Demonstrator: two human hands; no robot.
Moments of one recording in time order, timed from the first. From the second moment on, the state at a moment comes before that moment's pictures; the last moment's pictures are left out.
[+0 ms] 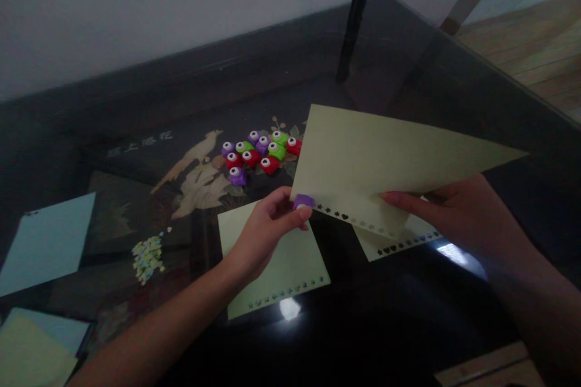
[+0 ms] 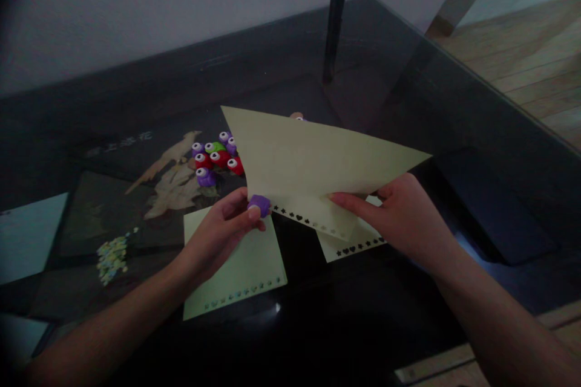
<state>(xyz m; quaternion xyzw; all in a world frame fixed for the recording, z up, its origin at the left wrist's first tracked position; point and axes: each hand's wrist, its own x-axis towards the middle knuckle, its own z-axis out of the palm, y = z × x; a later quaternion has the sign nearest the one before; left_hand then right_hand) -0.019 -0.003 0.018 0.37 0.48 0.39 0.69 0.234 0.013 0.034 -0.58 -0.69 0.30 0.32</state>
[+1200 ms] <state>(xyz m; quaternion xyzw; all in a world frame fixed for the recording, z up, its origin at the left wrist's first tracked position) -0.020 -0.003 0.016 0.37 0.47 0.40 0.70 0.237 0.014 0.032 -0.56 -0.70 0.30 0.33</state>
